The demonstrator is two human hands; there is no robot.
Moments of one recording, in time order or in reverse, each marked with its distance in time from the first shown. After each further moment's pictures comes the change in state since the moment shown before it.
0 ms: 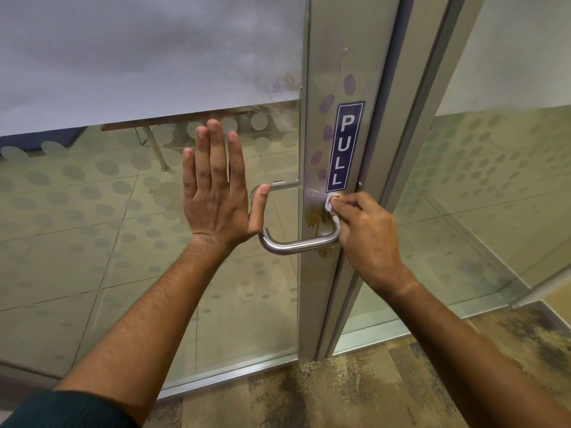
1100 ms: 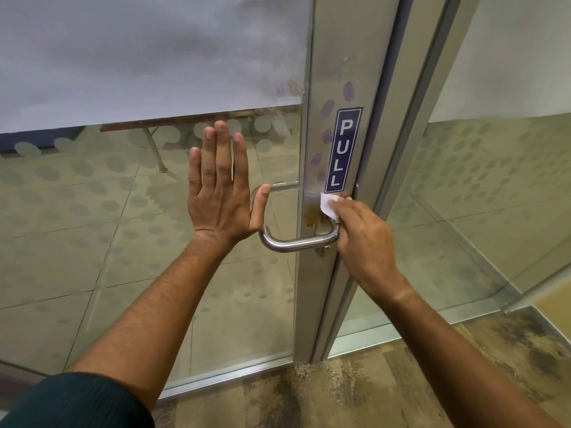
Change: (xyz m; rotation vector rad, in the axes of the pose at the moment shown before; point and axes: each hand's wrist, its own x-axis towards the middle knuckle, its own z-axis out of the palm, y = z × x) left_hand 0.002 -0.001 -0.005 0.016 -0.055 0.021; right_hand -0.012 -0.004 0.001 -0.041 0.050 -0.017
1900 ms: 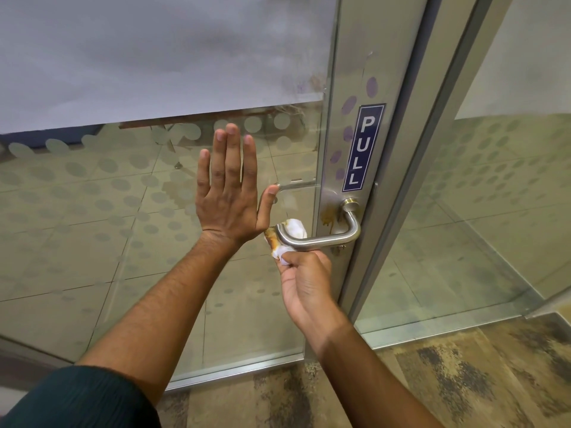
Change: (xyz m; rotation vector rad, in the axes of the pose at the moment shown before) left_hand -0.009 -0.013 -0.003 0.041 0.007 0.021; right_hand -0.022 -0.116 0.045 1.841 0.093 1.343
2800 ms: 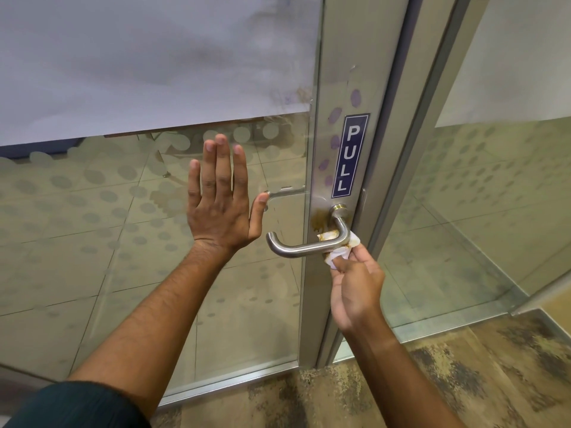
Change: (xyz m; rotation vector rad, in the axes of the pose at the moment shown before) left_hand 0.000 0.001 0.001 0.002 0.017 -0.009; right_hand 0.007 -0.058 -0.050 -0.190 0.055 -0.297
